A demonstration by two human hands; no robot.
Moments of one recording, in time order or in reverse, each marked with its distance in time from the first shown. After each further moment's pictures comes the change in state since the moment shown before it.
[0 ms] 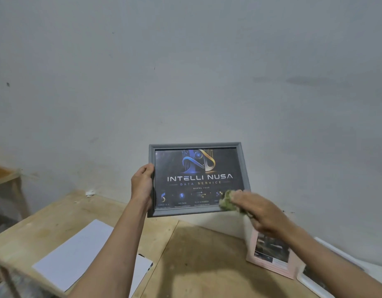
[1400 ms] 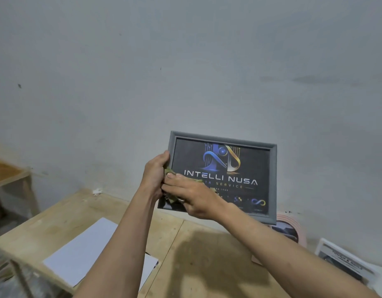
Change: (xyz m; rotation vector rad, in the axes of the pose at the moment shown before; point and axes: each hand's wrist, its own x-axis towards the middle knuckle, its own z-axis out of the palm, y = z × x) left_hand -0.012 0.032 0.017 -0.040 -0.248 -0.075; right_hand 0.135 -0.116 0.047 0.183 -0.035 -0.287
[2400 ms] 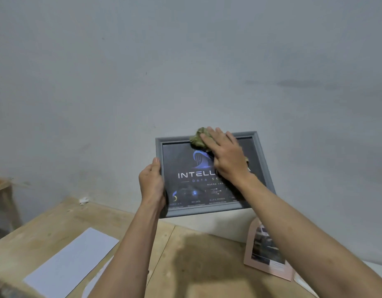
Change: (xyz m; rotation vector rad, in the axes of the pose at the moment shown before) left_hand -0.012 -0.019 0.039 0.043 0.251 0.206; right_hand -0.011 0.090 -0.095 -0.549 0.260 0.450
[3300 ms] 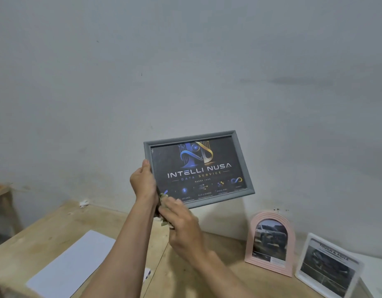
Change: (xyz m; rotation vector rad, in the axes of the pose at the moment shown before) left_hand 0.017 -0.004 -0.004 0.066 0.195 -0.008; right_hand -0.125 -0.152 0.041 0.653 -0.060 0.064
